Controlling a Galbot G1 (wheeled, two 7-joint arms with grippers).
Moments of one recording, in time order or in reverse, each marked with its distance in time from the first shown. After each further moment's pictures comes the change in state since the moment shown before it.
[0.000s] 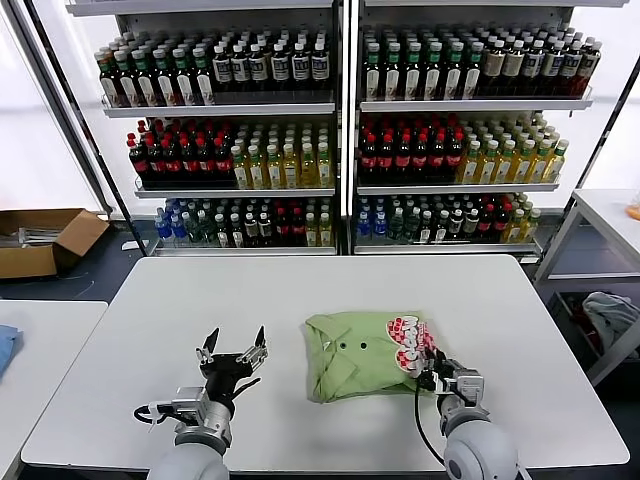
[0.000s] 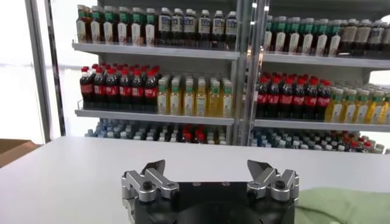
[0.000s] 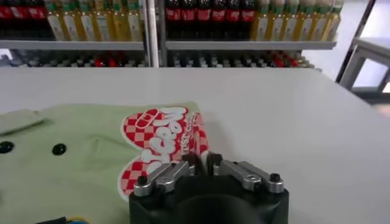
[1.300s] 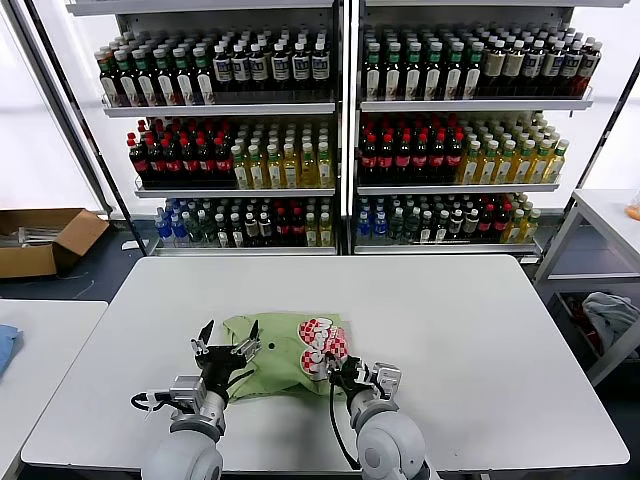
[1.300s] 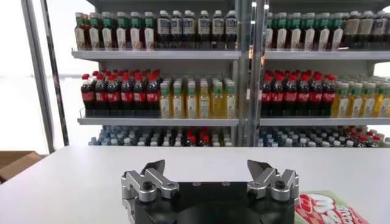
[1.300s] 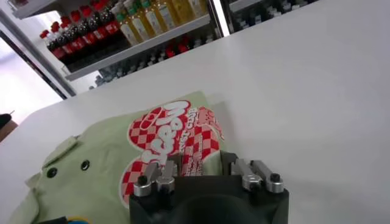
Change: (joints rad) left arm -0.052 0.038 -0.025 0.046 0.004 -0.001 0.019; right arm 0.142 0.273 -0.239 -0.115 0.235 0.004 0.112
